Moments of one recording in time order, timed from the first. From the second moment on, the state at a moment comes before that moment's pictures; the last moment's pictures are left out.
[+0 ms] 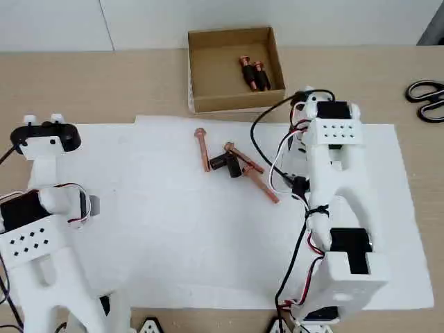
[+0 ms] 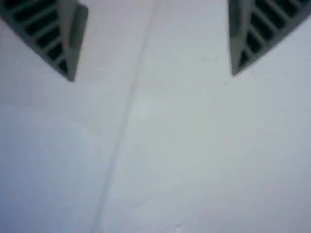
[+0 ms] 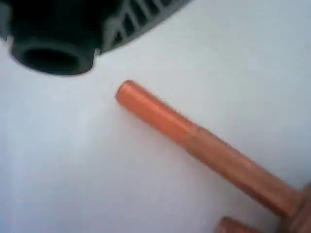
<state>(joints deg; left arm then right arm) -27.6 -38.5 36.0 85.8 -11.5 -2.8 10.2 -0.9 91.5 -12.2</state>
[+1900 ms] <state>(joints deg) -27.6 -38.5 36.0 85.7 -11.5 -2.6 21.7 1.5 95.5 -12.0</state>
